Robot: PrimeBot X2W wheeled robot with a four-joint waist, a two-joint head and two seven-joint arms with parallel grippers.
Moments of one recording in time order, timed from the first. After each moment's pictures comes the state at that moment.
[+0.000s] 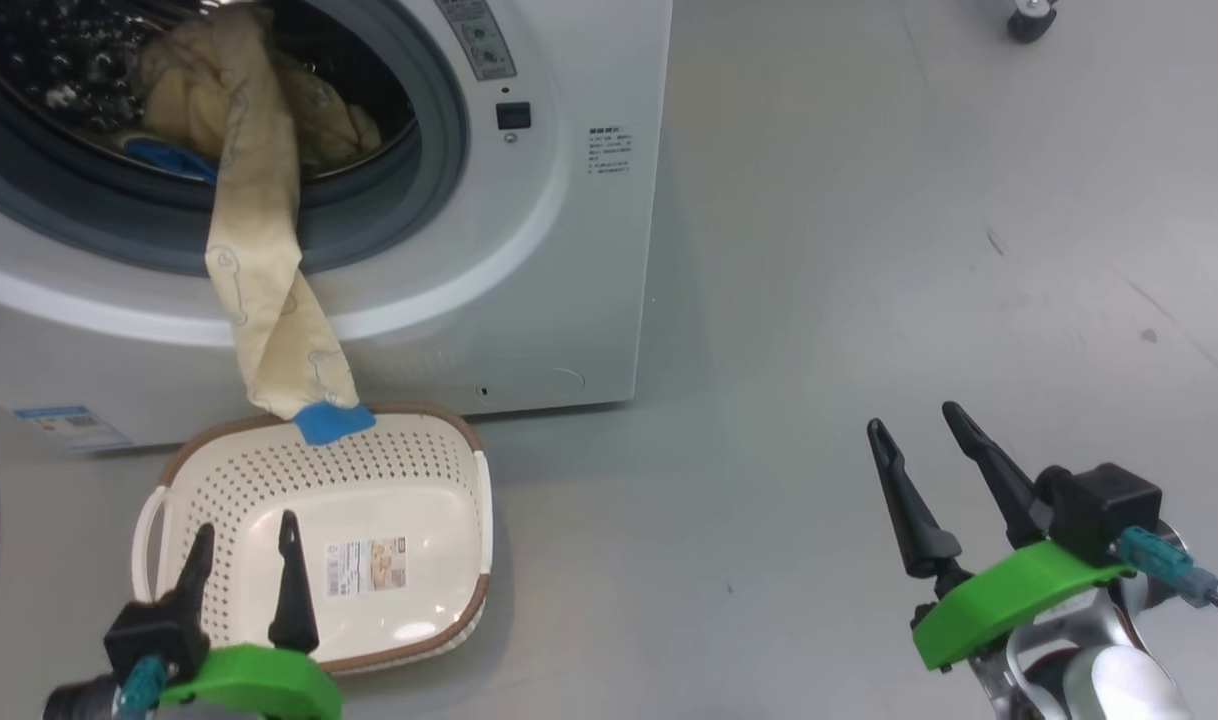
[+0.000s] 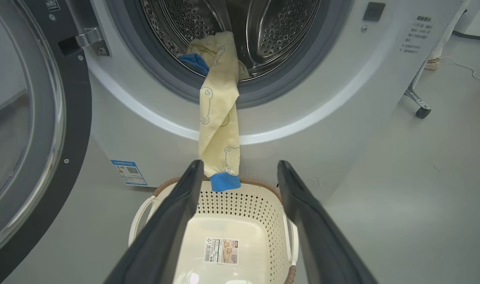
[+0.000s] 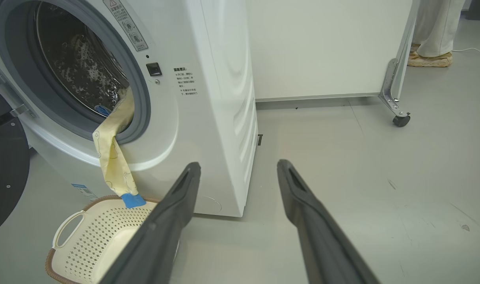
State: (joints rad) left arm -0.02 0.22 -0.23 0.15 -0.35 0.25 -0.18; right arm 0.03 -0.08 0.15 -0.08 0.23 0.13 -0.01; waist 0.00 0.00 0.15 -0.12
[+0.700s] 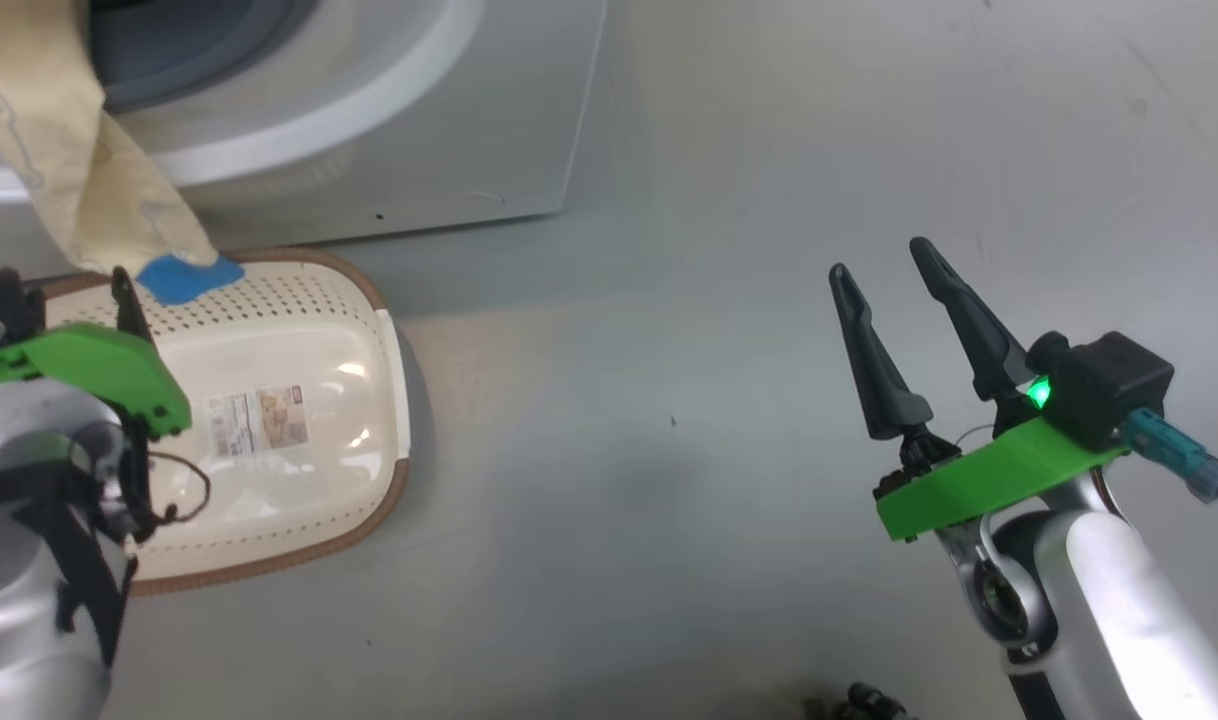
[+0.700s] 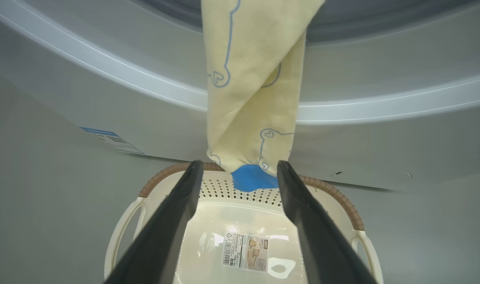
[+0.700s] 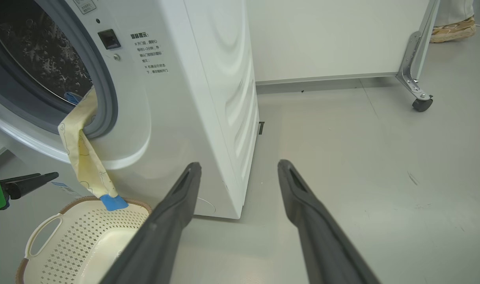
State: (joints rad) left arm -0.68 0.29 -0.19 0.73 -0.45 0.19 -0.01; right arm -0.22 -0.09 0.23 -0.06 0.28 0.13 -0.10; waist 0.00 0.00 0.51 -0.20
